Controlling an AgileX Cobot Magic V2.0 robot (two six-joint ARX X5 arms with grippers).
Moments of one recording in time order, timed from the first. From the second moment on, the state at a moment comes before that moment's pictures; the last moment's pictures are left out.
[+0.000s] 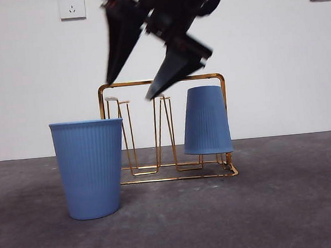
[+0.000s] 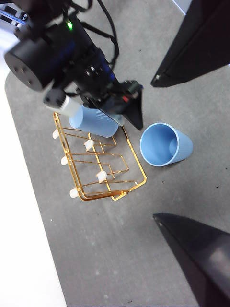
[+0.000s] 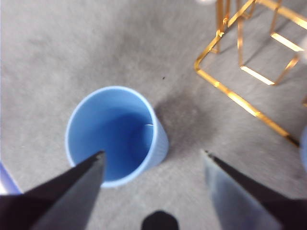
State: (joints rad) left arm -0.87 0.77 1.43 -1.17 -0.31 -0.22; right arm 0.78 1.68 1.37 -0.58 -0.20 0.13
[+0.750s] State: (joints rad) left arm -0.87 0.77 1.43 -1.19 -0.31 -0.22; right arm 0.82 1.86 1.37 -0.47 -0.14 0.20
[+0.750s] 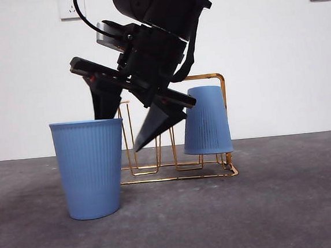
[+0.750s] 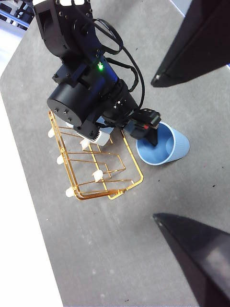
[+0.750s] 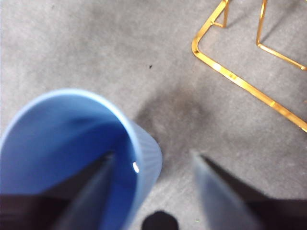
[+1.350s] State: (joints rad) left arm -0.87 0.77 1.43 -1.00 -0.17 -0.25; right arm 0.82 1.73 1.36 -0.47 -0.15 0.18
